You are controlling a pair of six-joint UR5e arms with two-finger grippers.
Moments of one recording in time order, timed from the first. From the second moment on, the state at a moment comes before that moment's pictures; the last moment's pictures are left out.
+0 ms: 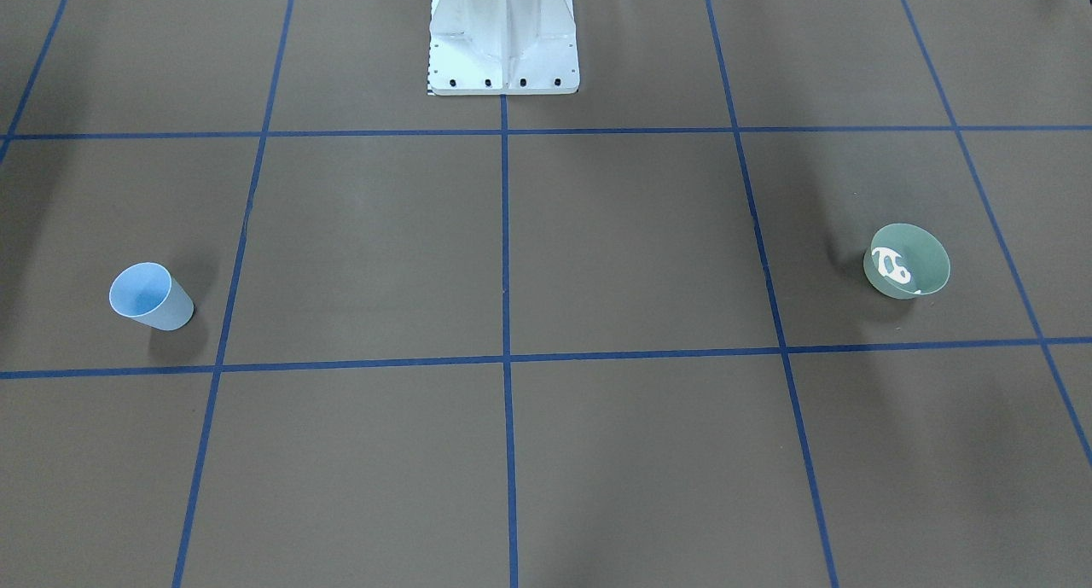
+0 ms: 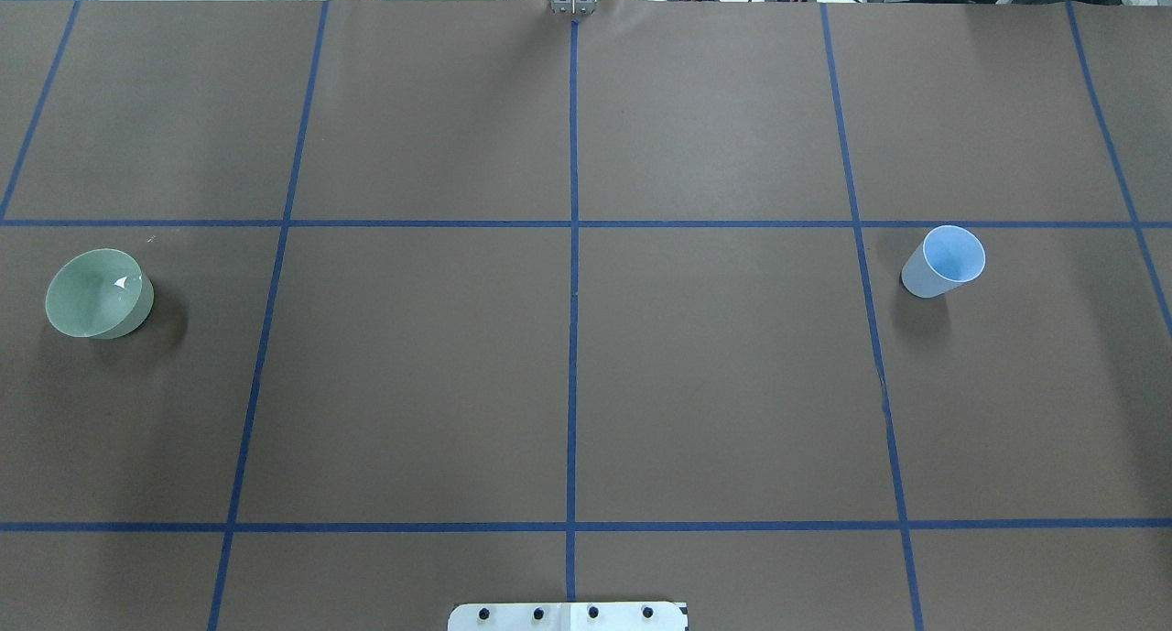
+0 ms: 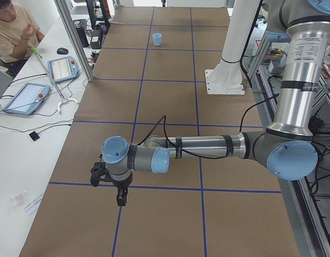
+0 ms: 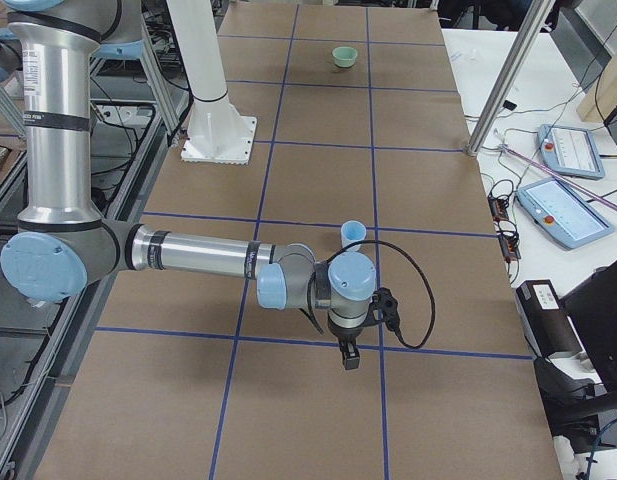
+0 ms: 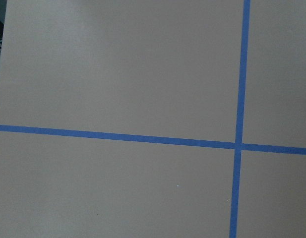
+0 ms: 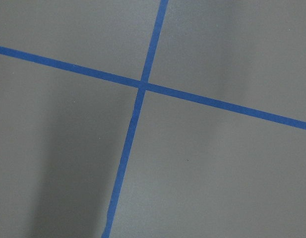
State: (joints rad) left arm -1.59 -1.68 -1.41 -1.71 -2.28 -0.06; right arm 1.56 -1.63 1.55 -1.44 2.31 -0.19
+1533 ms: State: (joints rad) left arm -1.55 -1.66 -1.41 -1.73 -2.28 -0.06; right arm 1.56 -1.63 1.56 -1.44 2.31 -0.19
